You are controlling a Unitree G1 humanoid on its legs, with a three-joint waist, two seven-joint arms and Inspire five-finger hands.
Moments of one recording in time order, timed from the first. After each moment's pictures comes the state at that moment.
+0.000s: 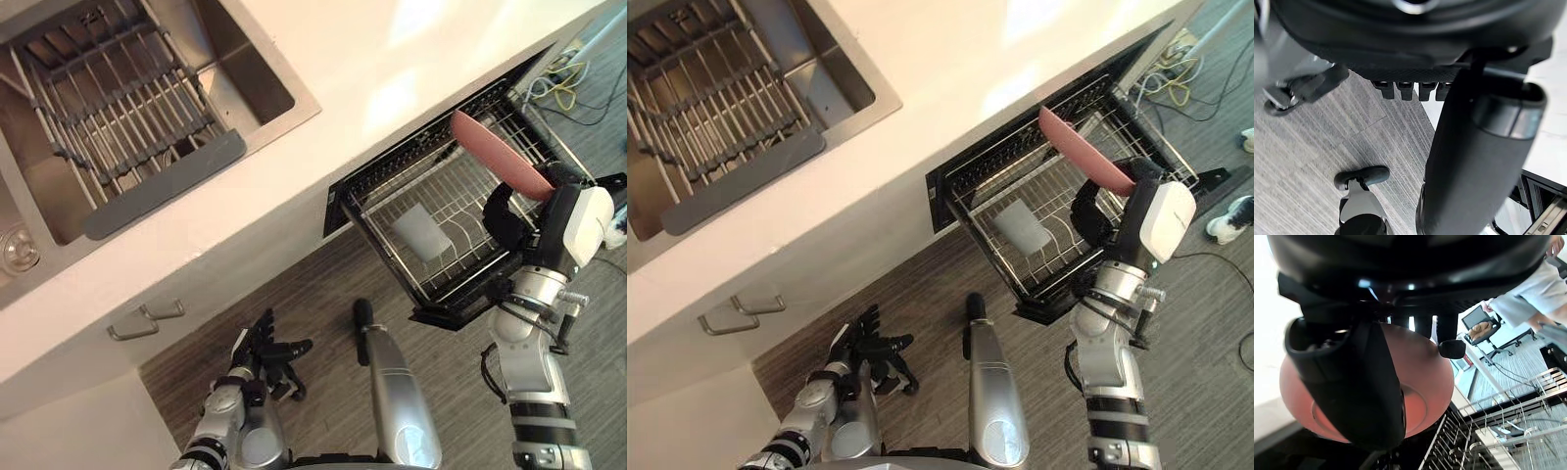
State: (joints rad) left arm -0.11 0.09 -0.11 0.90 -0.26 -0.25 -0.09; right arm -0.18 -0.33 -0.18 0.07 -0.52 -0.09 -0.63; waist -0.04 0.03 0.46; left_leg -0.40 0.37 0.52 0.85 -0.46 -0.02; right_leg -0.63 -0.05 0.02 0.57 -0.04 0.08
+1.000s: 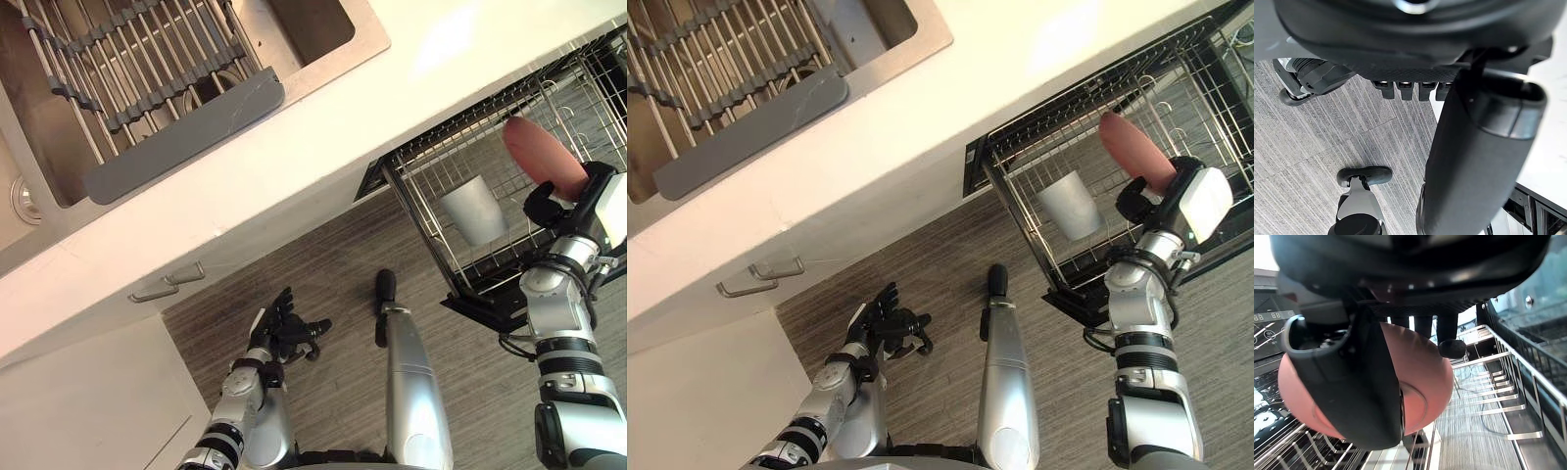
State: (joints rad) left arm -0.14 0.06 -0.12 0.80 -0.28 -0.24 -0.09; right arm -0.45 -0.57 -0.19 0.50 -0.39 0.08 -0.65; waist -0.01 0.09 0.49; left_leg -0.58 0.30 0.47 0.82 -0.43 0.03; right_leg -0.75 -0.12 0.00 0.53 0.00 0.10
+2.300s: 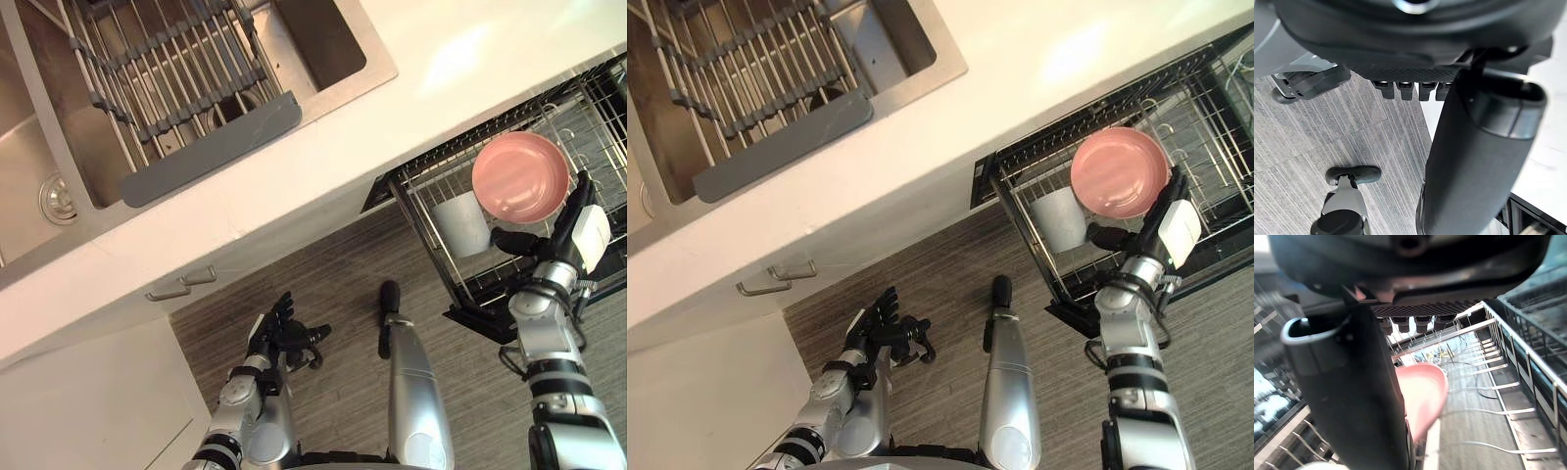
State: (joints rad) left arm -0.07 0.05 -0.13 0.76 -0.28 -0.25 -0.12; right arm -0.26 -0.44 -0.19 0.37 -0.34 0.05 -0.58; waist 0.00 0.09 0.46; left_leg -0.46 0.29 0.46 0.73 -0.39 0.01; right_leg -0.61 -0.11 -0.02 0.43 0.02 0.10
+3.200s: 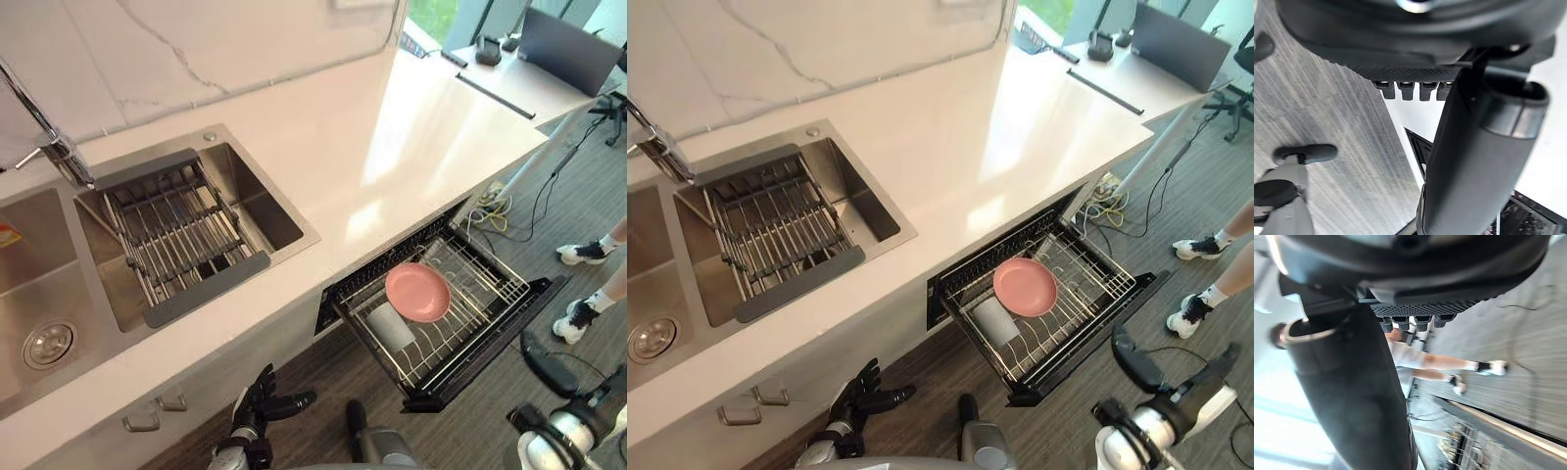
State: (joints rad) left arm 0.15 -0.03 0.07 0.90 -0.16 -0.26 -0.13; right arm 0.42 0.09 -0.44 0.03 0.16 -0.20 -0.50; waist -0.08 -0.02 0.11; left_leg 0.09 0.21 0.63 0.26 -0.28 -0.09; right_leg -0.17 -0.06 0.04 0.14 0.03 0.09
